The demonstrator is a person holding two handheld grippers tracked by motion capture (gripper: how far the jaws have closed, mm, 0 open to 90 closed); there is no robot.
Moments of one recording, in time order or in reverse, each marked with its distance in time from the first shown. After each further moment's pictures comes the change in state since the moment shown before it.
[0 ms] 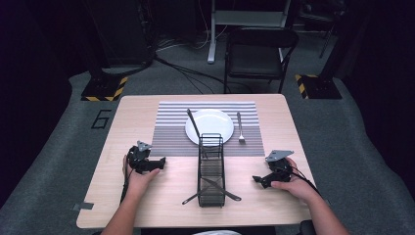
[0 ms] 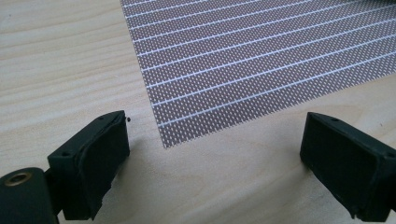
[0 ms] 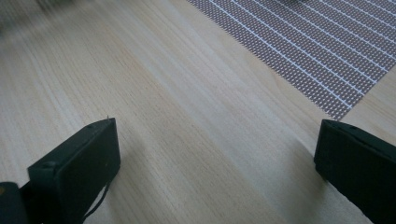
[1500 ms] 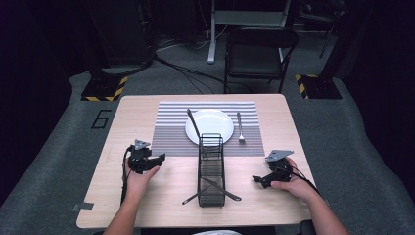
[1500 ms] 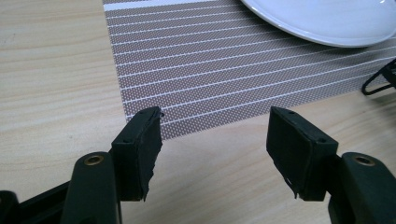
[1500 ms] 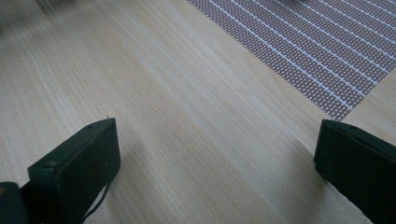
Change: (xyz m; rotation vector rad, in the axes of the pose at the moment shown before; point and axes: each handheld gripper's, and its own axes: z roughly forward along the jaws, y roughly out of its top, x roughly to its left) left arm -0.018 0.018 -0.039 -0.042 -0.054 -0.084; right arm 0.000 0.000 0.000 0.001 0.004 -0.003
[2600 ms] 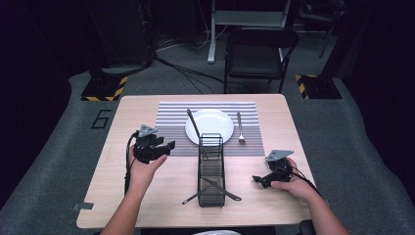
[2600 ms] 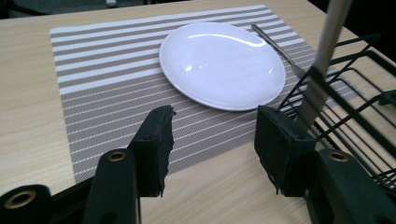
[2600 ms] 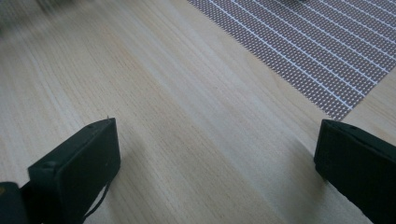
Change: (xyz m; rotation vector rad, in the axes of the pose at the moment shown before) left arm -0.052 0.065 -0.047 -0.068 -0.132 0.072; right arm 0.000 0.000 0.000 -0.001 0.000 -0.004
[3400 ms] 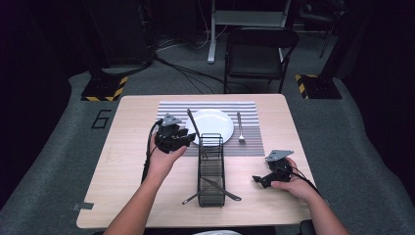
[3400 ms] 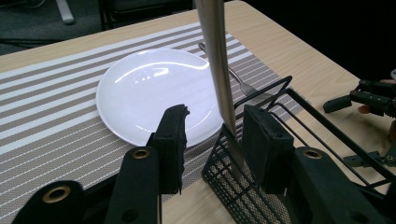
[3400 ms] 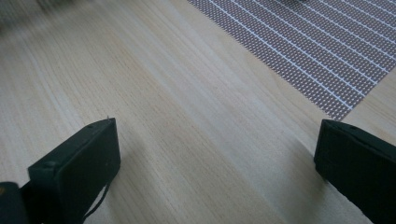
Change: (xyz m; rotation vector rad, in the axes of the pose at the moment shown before) left arm -0.046 0.039 0.028 0.002 -0.112 0.098; right arm 0.000 0.000 0.000 -0.001 0.000 -0.001
